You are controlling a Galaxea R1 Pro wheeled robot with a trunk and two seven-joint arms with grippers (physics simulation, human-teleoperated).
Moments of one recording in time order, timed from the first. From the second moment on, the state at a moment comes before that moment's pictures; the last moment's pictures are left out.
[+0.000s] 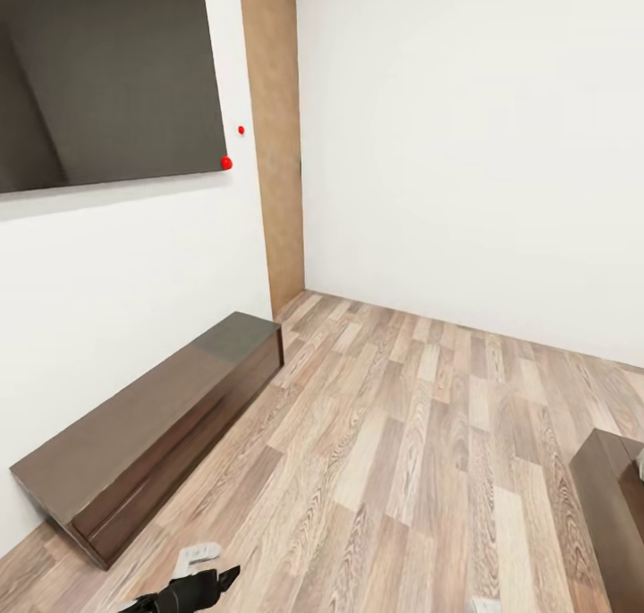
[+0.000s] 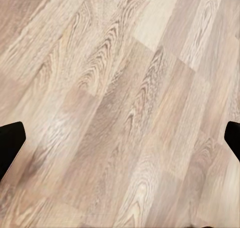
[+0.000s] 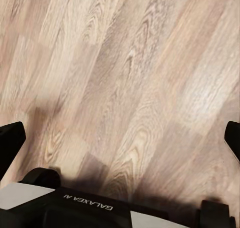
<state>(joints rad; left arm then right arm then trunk) -0.44 0.07 0.34 -0.22 -0.08 -0.01 -0.51 -0.37 -0.14 -0.28 -0.16 0.07 0.05 0.62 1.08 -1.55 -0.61</state>
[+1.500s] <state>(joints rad) -0.44 0.07 0.34 -0.22 -0.08 -0.01 -0.51 -0.37 -0.14 -0.28 -0.16 0.07 0.05 0.62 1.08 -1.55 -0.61</state>
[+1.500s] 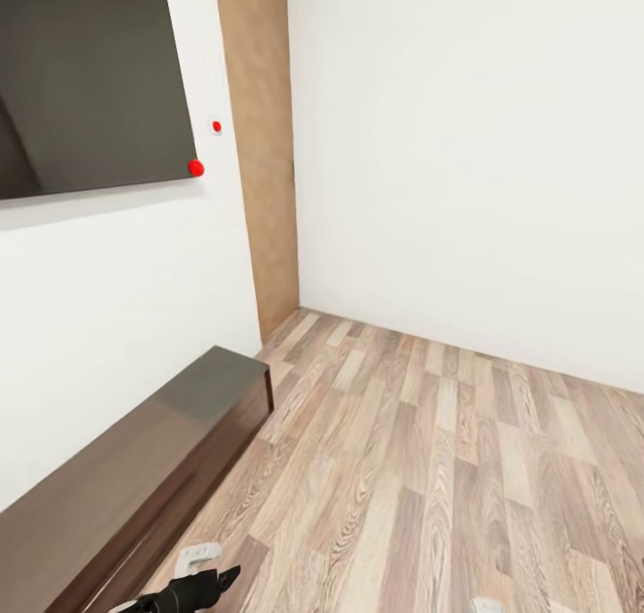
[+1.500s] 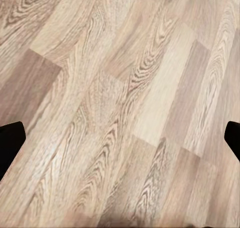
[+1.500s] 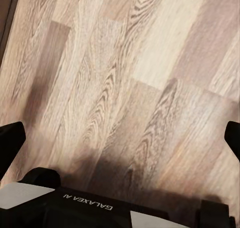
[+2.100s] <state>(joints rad) -0.44 0.07 0.34 -0.22 -0.08 -0.01 -0.51 -0.37 -0.14 -0.28 -0.16 0.07 0.05 0.62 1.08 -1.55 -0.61</state>
